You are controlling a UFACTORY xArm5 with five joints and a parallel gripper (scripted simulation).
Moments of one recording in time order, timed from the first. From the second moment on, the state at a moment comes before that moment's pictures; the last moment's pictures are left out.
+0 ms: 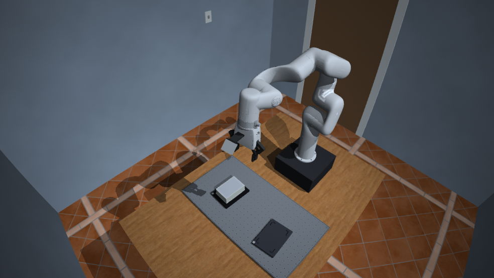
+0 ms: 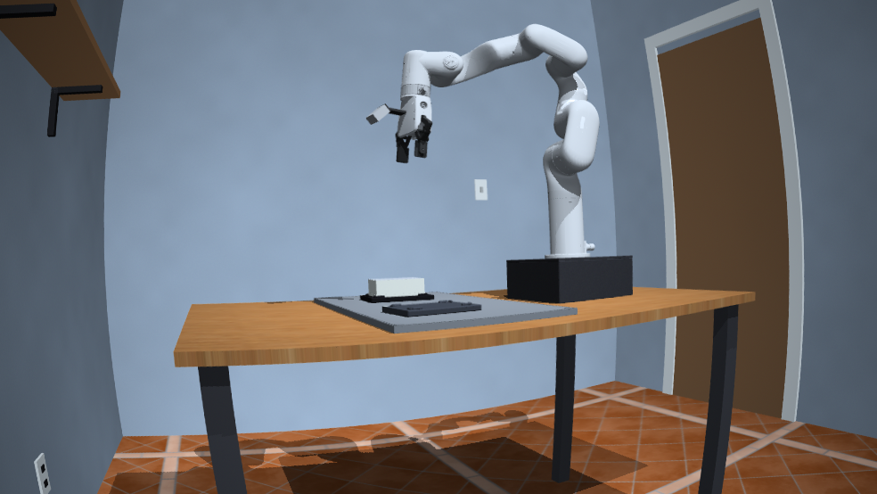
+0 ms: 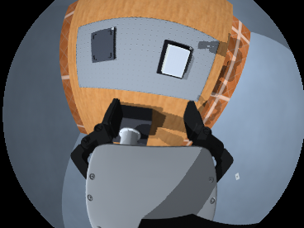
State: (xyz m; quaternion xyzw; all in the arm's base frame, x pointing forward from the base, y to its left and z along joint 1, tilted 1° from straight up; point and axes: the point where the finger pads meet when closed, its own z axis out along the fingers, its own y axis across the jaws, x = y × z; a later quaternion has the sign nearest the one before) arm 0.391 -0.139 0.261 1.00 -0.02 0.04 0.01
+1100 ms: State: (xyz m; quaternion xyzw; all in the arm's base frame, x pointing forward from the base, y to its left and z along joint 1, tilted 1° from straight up) arm 0.401 -0.055 0.230 1.00 -0.09 0.00 0.00
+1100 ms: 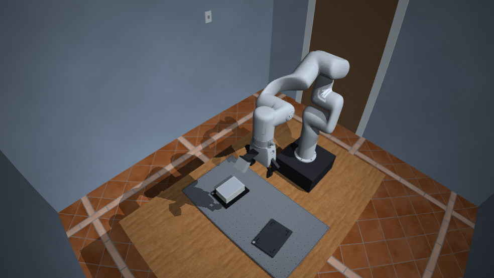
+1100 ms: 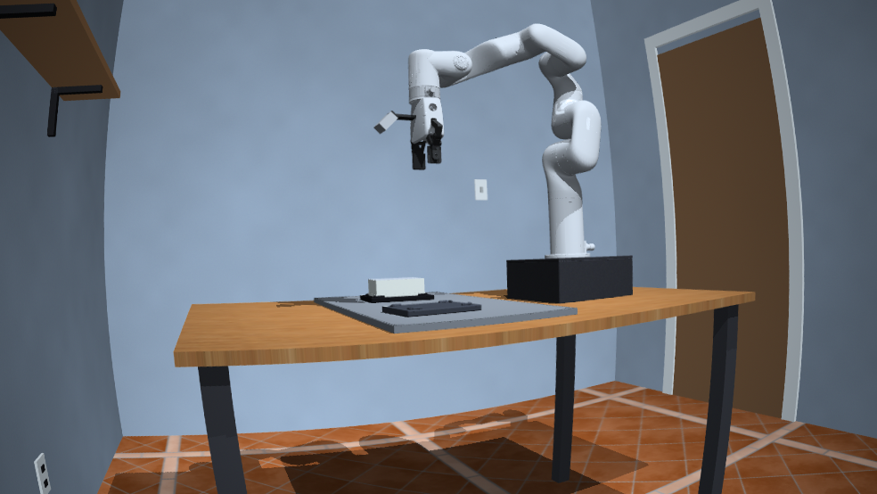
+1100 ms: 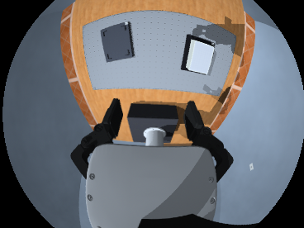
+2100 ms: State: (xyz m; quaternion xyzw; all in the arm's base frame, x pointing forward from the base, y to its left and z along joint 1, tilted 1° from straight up) arm 0.397 -0.139 0.131 0.99 -0.11 0.00 0.00
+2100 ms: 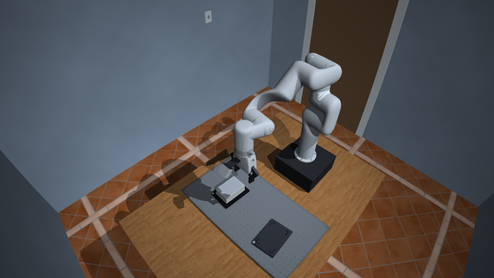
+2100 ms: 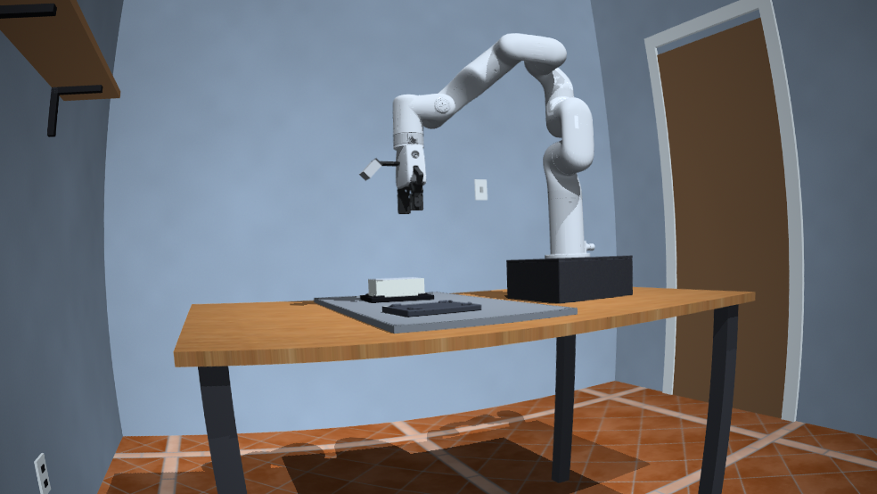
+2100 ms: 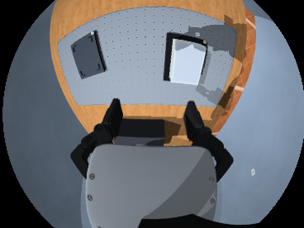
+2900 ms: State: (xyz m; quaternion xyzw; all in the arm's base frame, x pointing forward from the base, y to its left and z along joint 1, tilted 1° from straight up) arm 0.392 -0.209 0.048 0.99 -0.11 0.00 0.00
